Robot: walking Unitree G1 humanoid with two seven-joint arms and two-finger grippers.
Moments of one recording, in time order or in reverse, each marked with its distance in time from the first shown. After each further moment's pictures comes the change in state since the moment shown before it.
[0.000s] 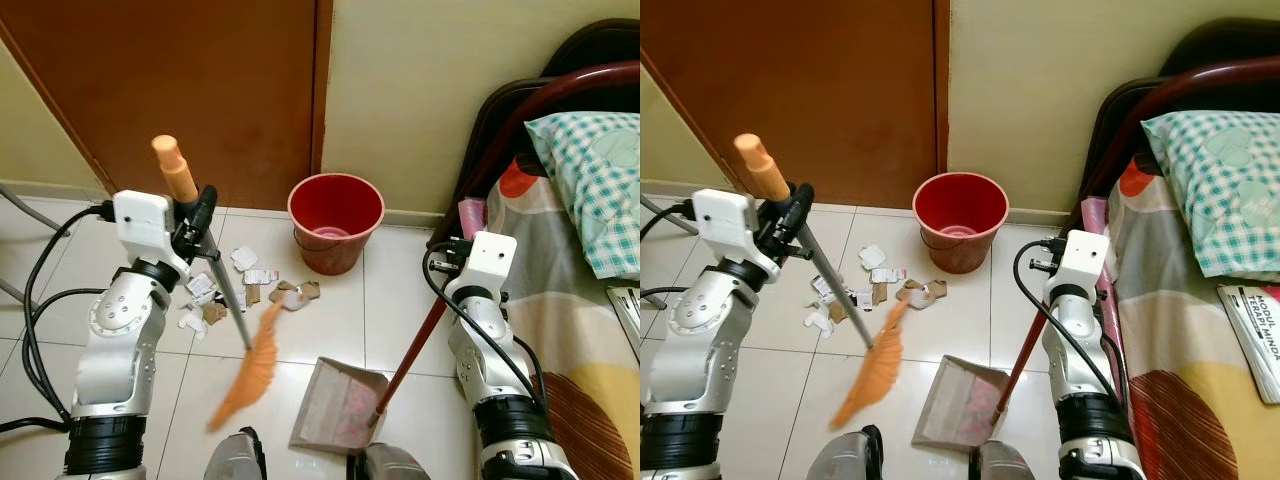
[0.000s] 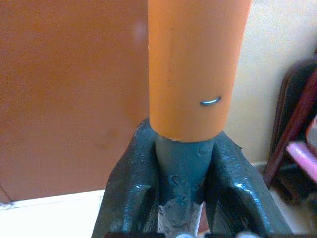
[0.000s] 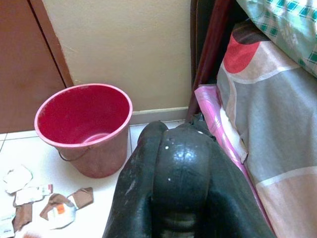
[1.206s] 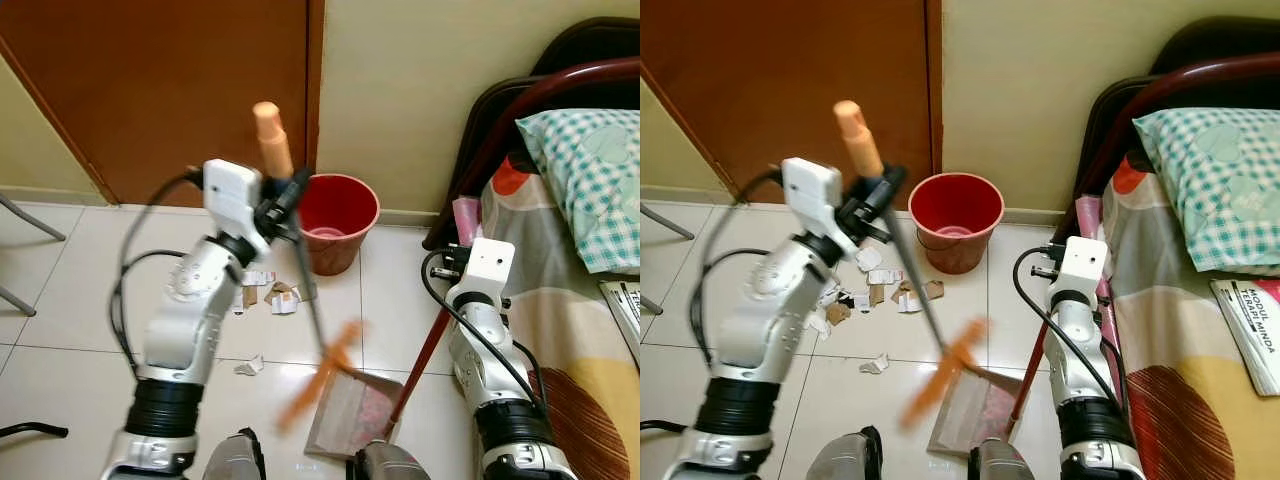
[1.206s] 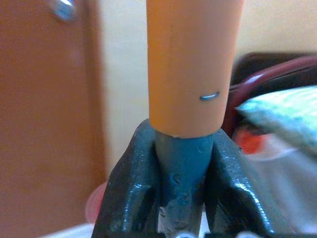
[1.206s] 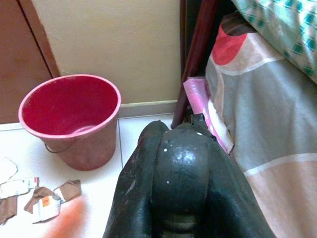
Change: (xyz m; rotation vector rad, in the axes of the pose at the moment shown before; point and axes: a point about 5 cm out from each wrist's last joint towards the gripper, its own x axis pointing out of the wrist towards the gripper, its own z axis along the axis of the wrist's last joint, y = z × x) left arm 0.034 -0.042 0.039 -0.034 -0.122 -0.189; right arm -0.002 -0.002 -0.009 -0.033 0.027 -0.020
